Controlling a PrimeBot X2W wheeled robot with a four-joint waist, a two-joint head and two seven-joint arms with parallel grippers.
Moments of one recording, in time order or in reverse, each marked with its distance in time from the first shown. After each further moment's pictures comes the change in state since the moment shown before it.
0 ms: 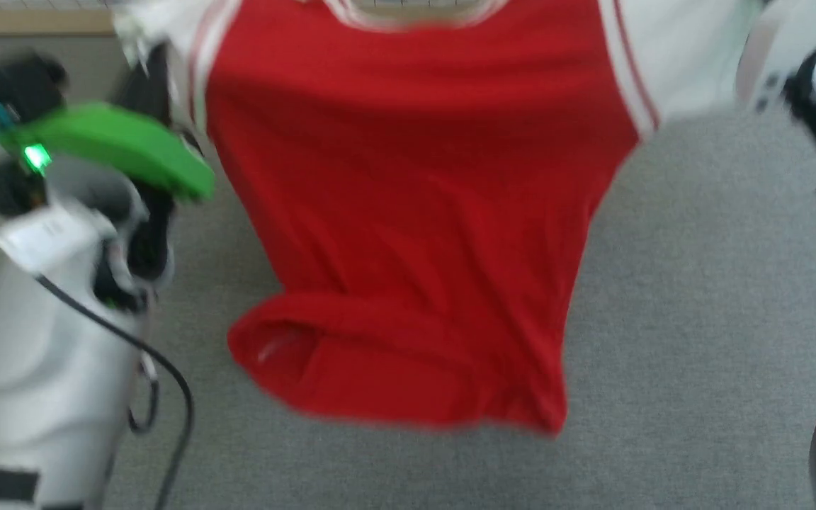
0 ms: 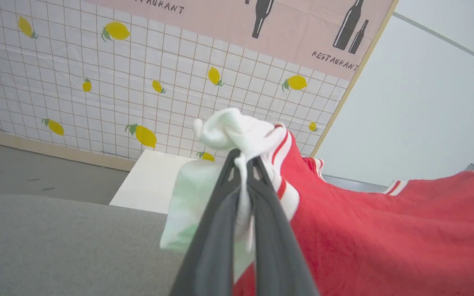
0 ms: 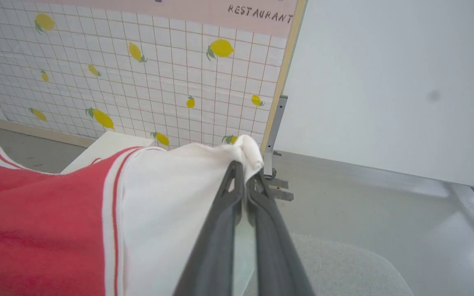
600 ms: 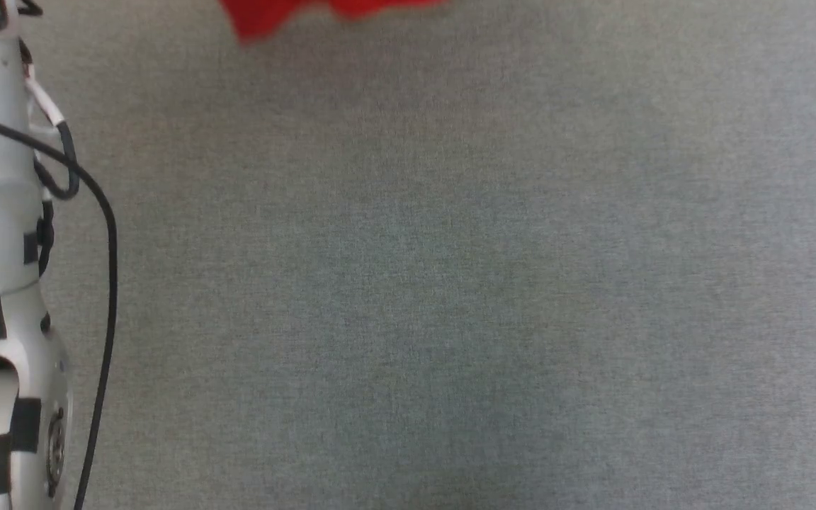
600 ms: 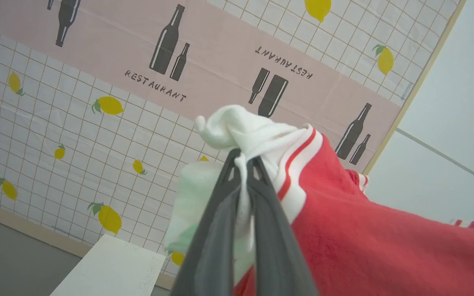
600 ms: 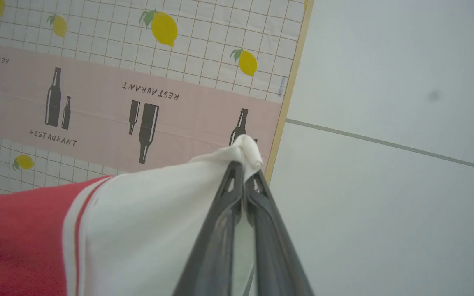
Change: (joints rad) left arm -0.592 -0.041 0.135 0.224 -0.027 -0.004 -0.148; right arm -0.568 0.004 -0.012 0.096 -0.115 0.000 -0.390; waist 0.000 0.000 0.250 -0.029
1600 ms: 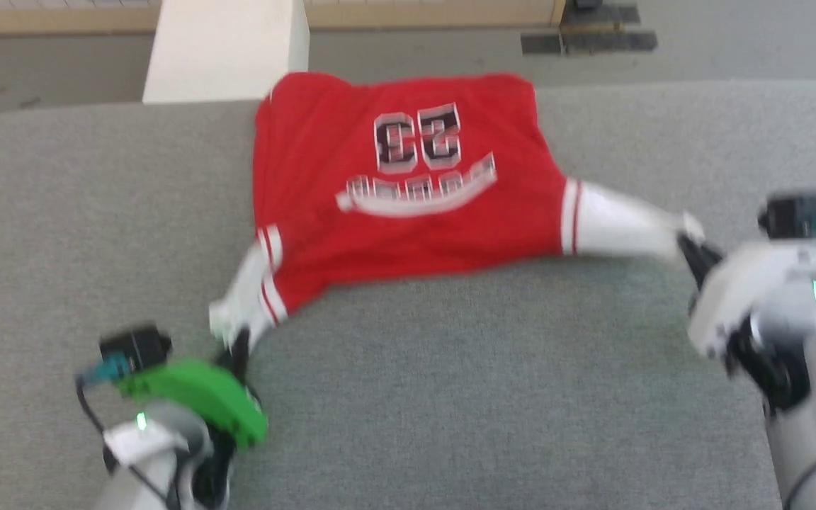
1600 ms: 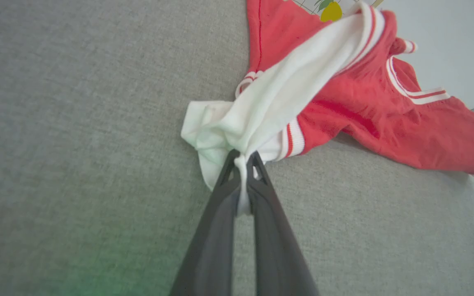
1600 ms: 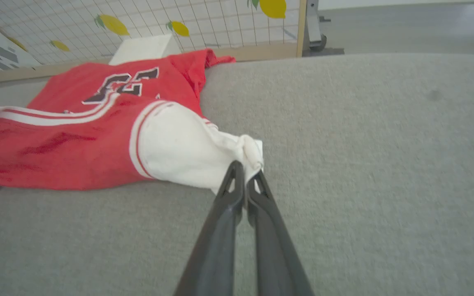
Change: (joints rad) left arm 1.025 -0.030 -0.166 -0.048 -0.114 -0.091 0.118; right arm 1.070 -0.014 0.024 -0.091 0.391 0.000 0.305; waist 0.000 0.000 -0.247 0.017
